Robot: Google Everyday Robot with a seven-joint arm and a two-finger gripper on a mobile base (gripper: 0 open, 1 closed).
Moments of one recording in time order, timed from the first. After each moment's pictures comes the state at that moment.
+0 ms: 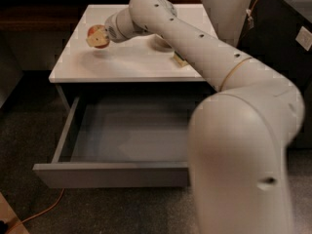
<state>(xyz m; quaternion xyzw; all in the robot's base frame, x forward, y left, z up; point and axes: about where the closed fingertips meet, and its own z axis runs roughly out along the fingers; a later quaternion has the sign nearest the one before) 0.826 0.154 0.901 -0.39 0.76 0.22 0.47</state>
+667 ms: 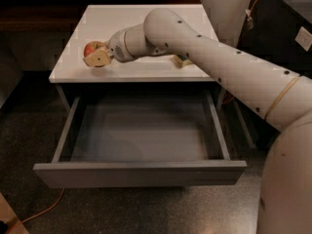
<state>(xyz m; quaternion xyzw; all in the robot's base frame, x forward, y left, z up) 0.721 0.148 0.892 -0.43 0.72 0.27 0.46</state>
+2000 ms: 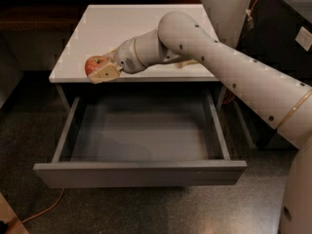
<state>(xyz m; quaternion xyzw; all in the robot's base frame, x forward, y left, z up) 0.660 0.136 0.875 -0.52 0.67 0.31 0.42</state>
